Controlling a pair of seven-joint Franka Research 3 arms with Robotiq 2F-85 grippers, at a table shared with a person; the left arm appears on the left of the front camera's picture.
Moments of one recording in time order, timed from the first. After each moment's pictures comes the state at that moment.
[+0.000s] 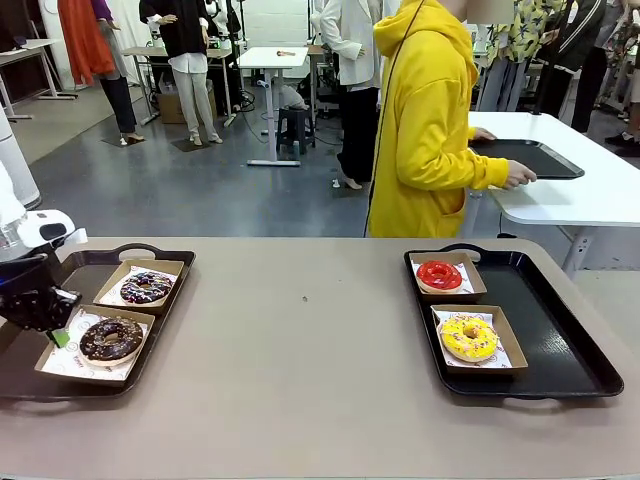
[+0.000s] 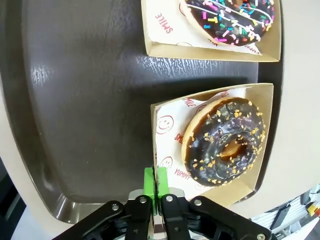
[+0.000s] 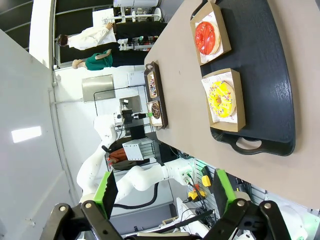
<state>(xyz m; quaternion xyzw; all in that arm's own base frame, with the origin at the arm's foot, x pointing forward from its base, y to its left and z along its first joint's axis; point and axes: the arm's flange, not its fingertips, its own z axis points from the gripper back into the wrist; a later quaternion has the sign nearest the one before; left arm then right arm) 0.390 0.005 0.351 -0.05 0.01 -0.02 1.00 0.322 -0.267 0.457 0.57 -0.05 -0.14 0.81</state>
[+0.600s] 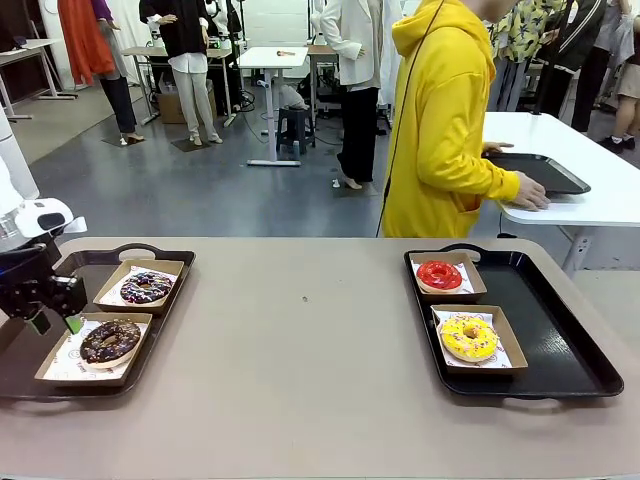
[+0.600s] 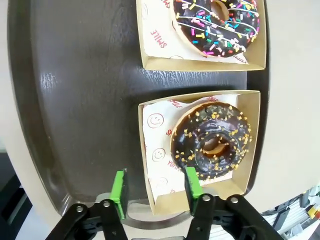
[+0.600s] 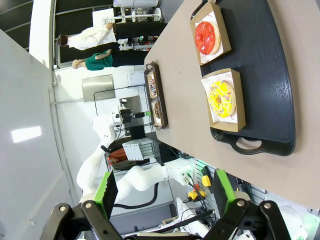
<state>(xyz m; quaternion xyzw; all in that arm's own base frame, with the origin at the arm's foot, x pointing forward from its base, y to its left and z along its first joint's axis) 0.391 0.005 0.374 -0.05 -0.01 -0.02 1.00 0.322 -0.267 0.457 0.57 -0.05 -0.14 0.81</state>
